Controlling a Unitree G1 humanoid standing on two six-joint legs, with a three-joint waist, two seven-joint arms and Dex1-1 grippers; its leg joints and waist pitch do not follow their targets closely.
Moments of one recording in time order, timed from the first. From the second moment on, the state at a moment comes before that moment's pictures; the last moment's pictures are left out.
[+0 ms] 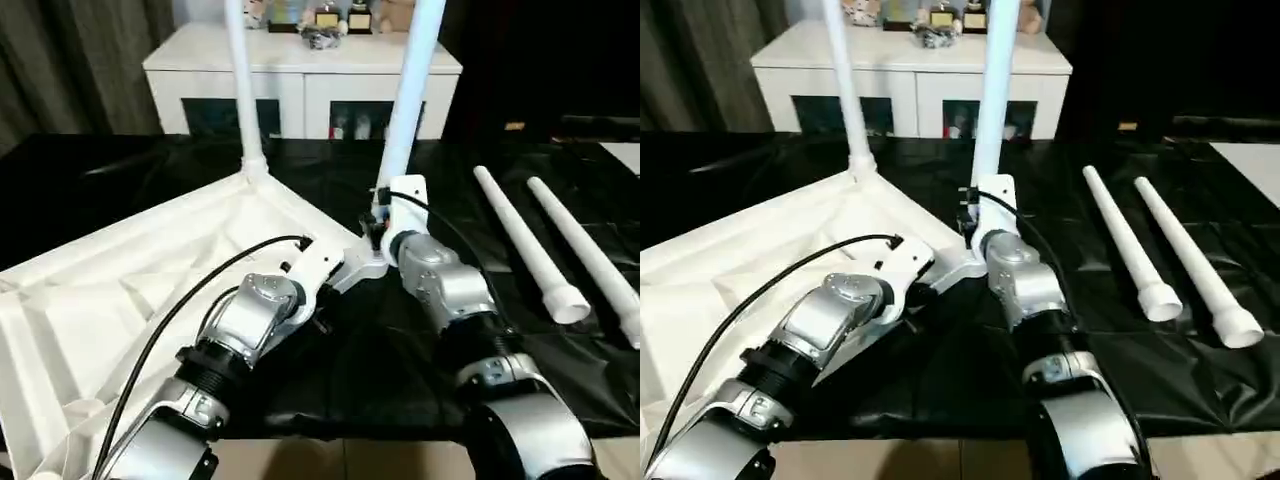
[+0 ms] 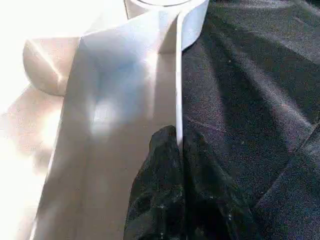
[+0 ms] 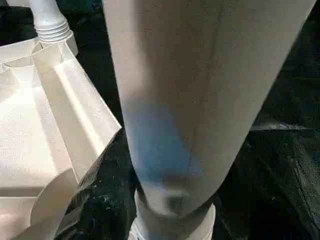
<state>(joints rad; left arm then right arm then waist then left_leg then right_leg) -0.62 0.10 -0.31 0.50 0.07 0.66 -0.52 -0.74 0.01 -0.01 0.69 0.11 0.41 0.01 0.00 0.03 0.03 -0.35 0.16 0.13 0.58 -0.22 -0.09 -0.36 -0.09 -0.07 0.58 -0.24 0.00</state>
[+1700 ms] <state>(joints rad) -0.41 0.47 -0.39 0.16 -0.04 0.36 -1.08 -0.38 -0.49 0.17 0.11 0.22 0.46 0.94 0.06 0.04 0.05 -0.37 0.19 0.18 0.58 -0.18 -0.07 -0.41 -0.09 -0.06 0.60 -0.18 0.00</state>
